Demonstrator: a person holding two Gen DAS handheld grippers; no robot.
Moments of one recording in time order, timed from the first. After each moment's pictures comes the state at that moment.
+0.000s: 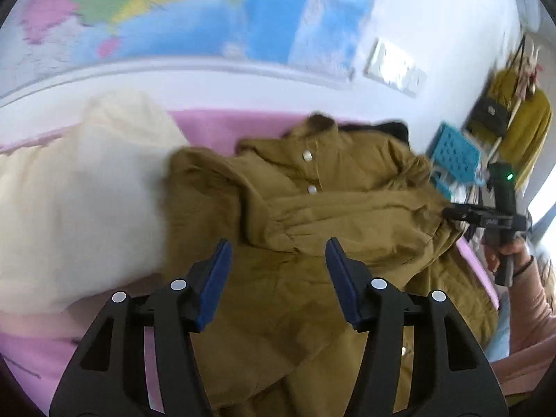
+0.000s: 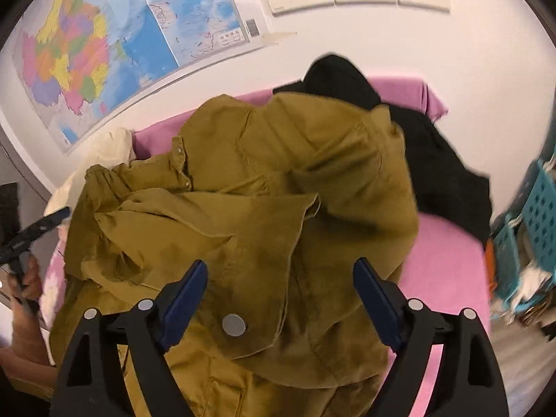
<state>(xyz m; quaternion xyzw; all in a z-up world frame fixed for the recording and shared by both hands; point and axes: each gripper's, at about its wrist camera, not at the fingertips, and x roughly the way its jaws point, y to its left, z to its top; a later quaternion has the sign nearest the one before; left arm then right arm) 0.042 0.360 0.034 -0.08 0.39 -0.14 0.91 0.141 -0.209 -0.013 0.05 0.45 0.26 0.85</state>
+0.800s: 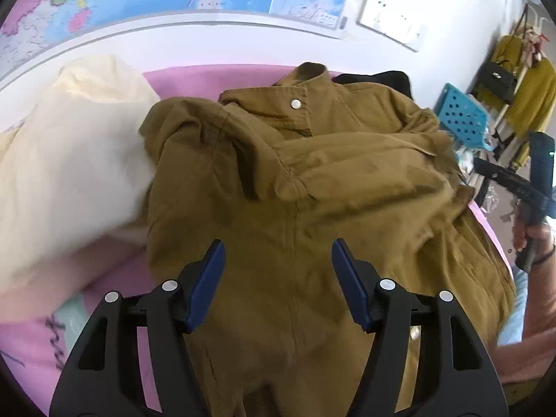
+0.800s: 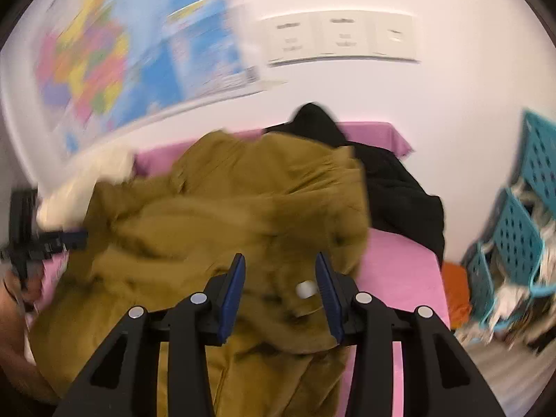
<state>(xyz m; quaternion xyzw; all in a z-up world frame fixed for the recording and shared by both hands) 0.027 0.320 0.004 -0.05 0.43 -0.13 0.89 0.083 -0.217 0.008 0.00 0.37 0.24 0.90</state>
